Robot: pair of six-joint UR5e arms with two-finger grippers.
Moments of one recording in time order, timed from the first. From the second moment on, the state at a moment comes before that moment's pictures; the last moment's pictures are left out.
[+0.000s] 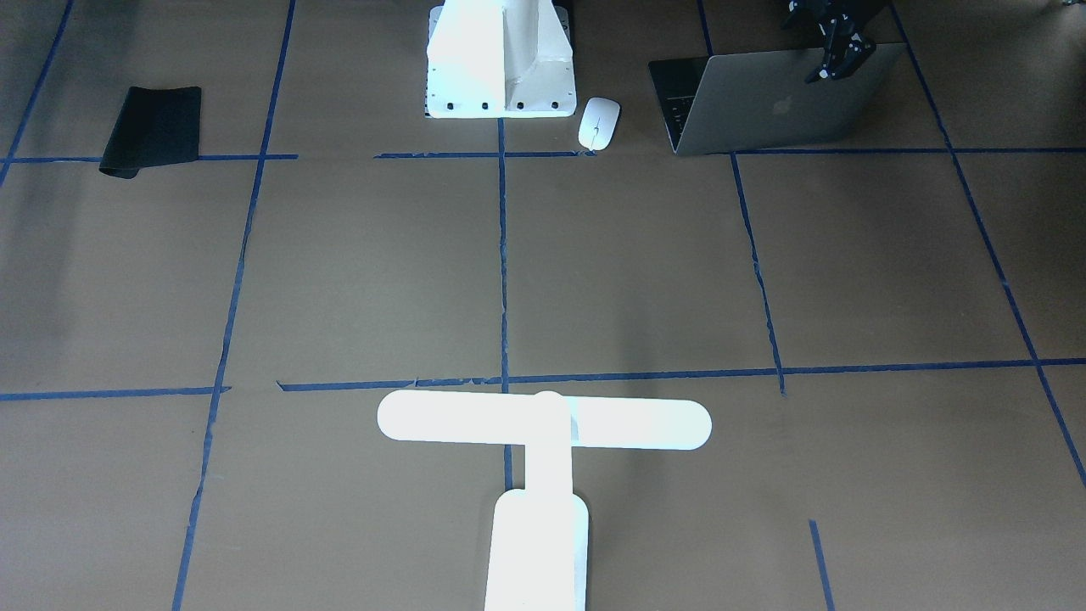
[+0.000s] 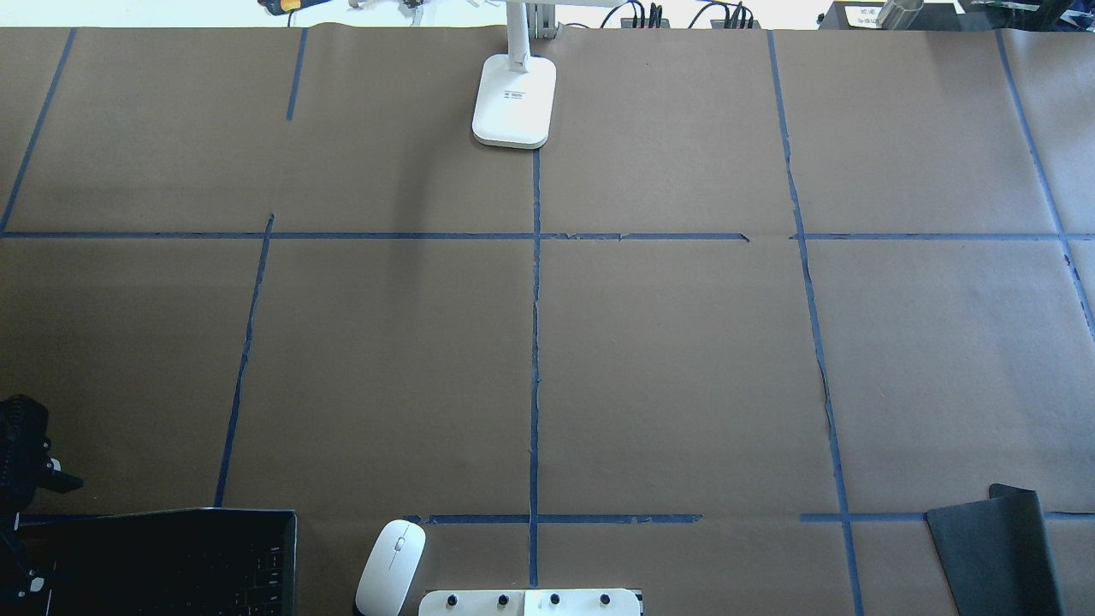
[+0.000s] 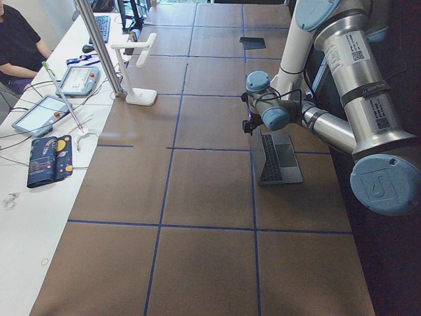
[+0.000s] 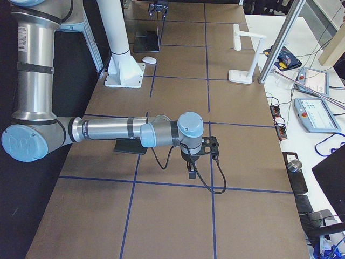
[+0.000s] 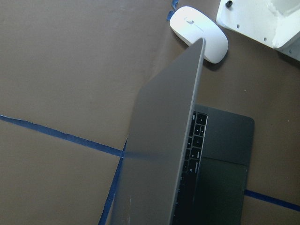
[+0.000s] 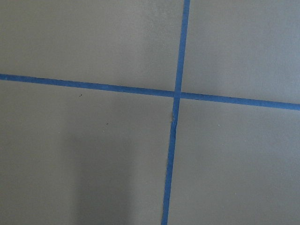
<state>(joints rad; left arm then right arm) -0.57 -1.12 -2.39 -2.01 -2.20 0.06 1.54 -1.68 1.76 -1.50 2.34 0.03</state>
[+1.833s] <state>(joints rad) -0.81 -1.33 -2.38 -1.76 -2.19 0.43 1.53 -1.68 1.75 -1.50 2.34 0.03</state>
